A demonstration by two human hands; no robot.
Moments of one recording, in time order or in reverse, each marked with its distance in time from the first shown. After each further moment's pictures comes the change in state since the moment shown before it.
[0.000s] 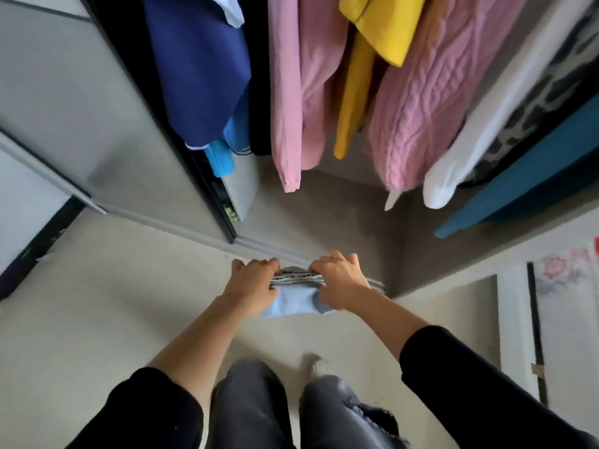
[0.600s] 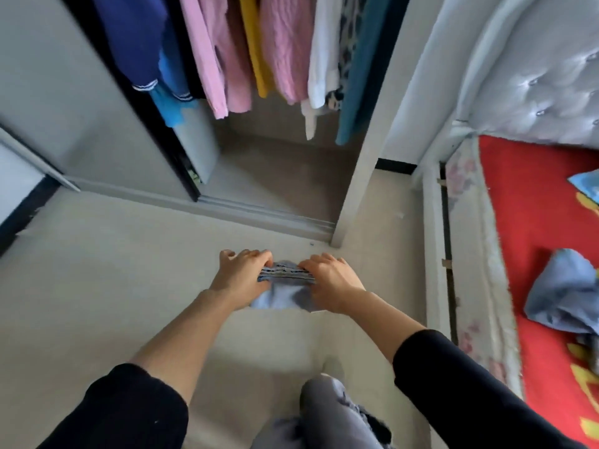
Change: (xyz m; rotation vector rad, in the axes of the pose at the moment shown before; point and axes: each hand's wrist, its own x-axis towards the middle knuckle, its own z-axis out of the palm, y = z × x) left_hand -0.247 0.194 0.098 -0.030 0.109 0.141; right_hand -0.346 0.035 0.101 0.111 0.113 -0.009
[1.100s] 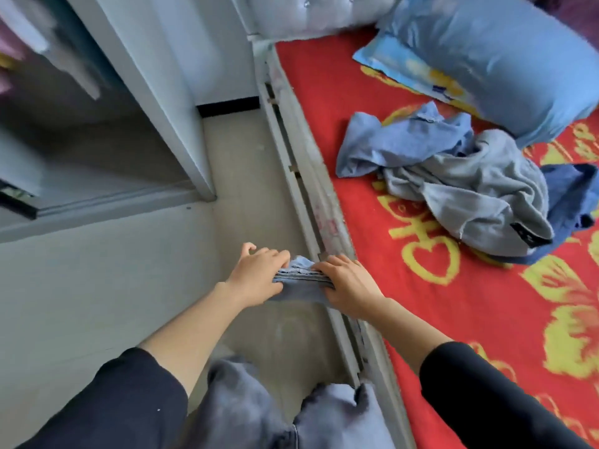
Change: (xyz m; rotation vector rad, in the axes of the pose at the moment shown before) left_hand -0.126 0.380 0.146 0.159 -0.292 0.596; right_hand -0.441 0.170 0.088 0.187 0.141 0.471
